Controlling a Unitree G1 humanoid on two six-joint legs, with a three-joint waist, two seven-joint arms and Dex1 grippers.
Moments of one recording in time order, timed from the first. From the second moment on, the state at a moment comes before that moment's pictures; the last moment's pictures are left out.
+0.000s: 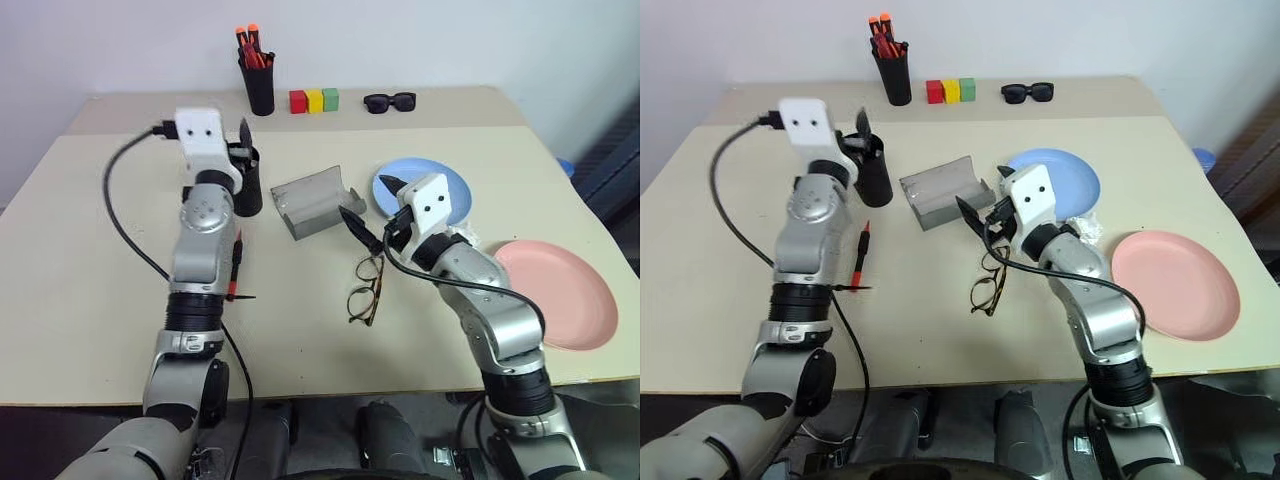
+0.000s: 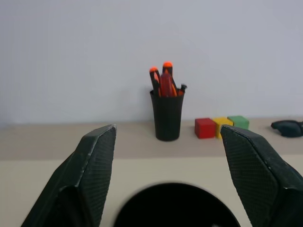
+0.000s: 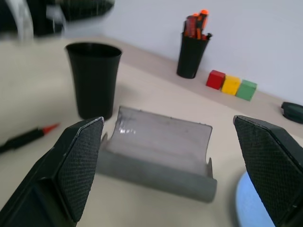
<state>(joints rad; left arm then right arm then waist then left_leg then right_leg) -0.72 0.21 0.14 0.02 -0.07 0.40 0.04 -0.35 -0.41 0.08 -0.42 0.24 0.50 0.47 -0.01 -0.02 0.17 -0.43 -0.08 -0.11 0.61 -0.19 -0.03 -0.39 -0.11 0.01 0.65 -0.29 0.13</state>
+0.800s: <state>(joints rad) -0.57 0.31 0.19 -0.31 -0.43 1.61 0.04 -0.28 -0.63 0.07 -0.44 0.34 0.54 0.77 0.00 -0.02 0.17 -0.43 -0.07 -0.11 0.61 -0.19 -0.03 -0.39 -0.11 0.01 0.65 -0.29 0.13</state>
